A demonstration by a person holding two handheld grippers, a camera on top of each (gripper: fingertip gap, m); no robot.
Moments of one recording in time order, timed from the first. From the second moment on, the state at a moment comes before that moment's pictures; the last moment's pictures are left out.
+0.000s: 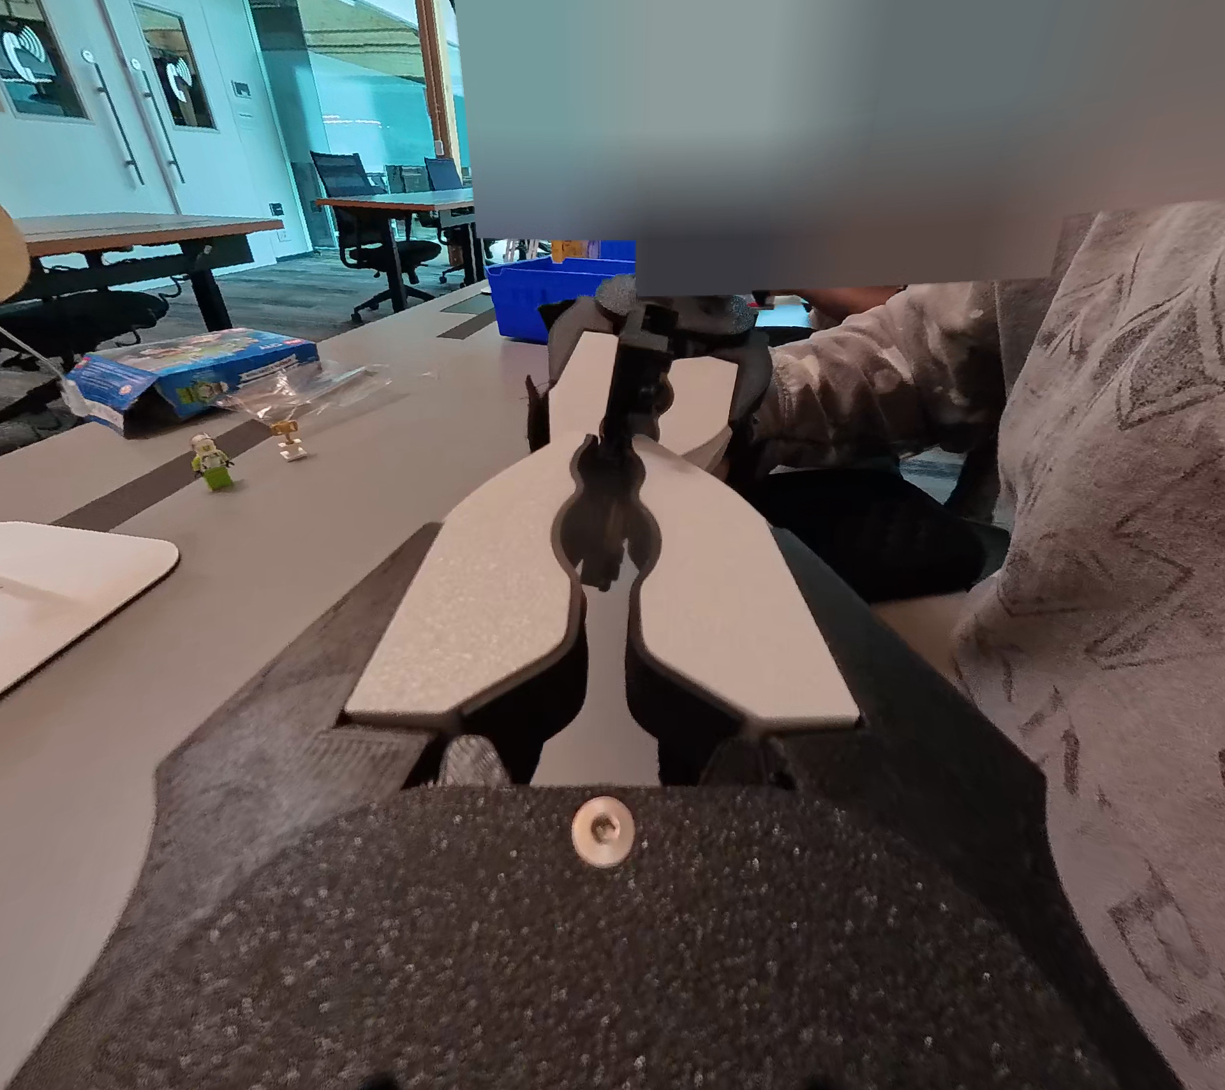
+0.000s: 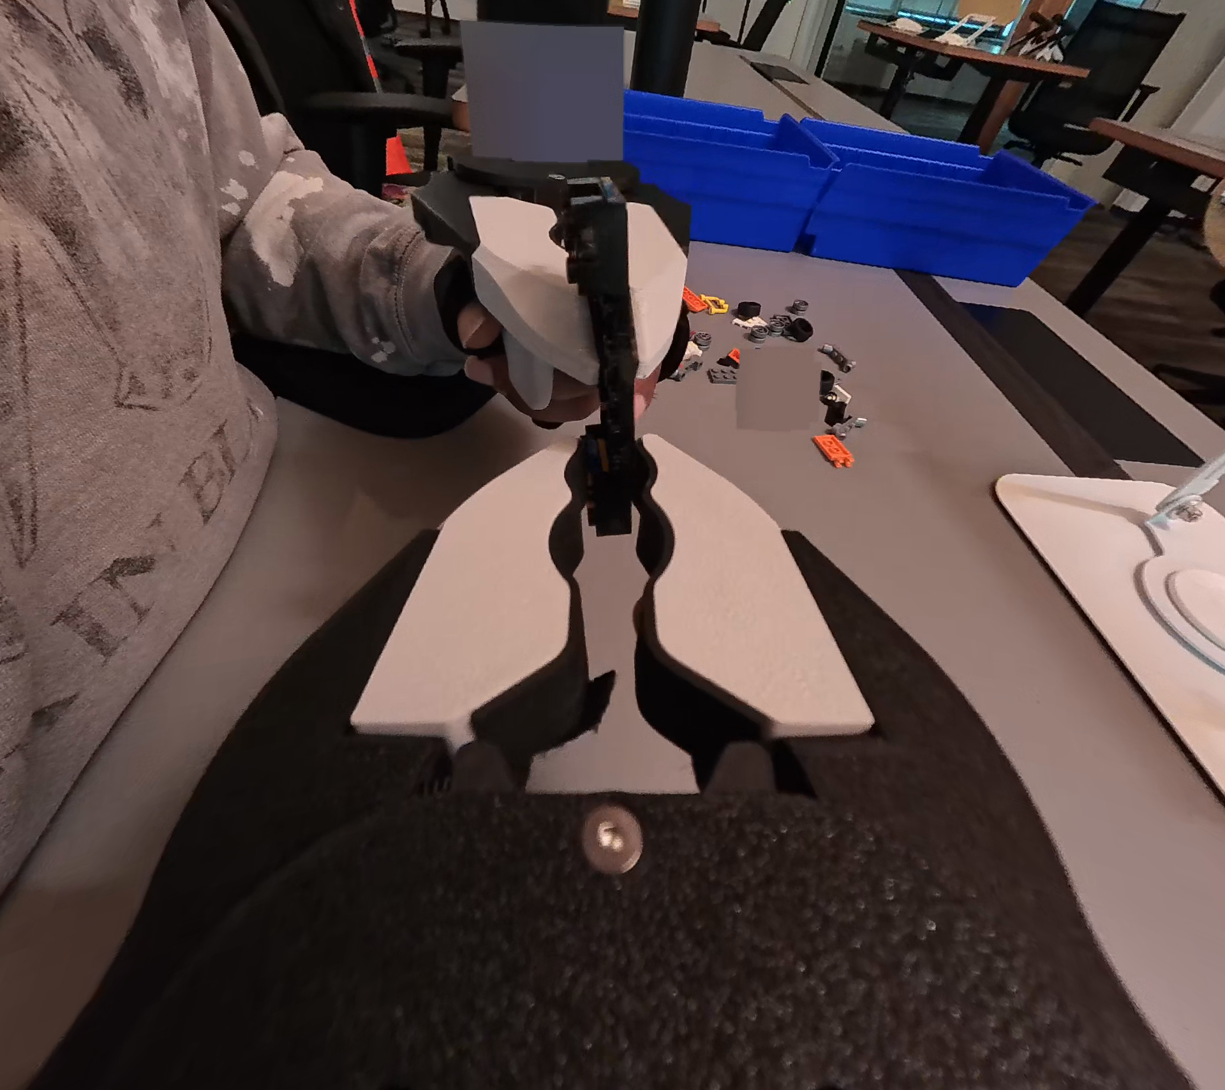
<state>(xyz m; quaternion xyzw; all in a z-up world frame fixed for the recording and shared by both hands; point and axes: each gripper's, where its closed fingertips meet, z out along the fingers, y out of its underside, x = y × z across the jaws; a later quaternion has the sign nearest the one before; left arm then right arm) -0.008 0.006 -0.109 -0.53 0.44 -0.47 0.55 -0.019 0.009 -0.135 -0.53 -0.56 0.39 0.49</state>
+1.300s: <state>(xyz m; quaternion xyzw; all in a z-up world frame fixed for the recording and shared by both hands) -0.011 0.004 -0.099 -0.51 0.42 -0.52 0.54 -0.032 0.002 -0.134 -0.52 -0.57 0.40 0.49</state>
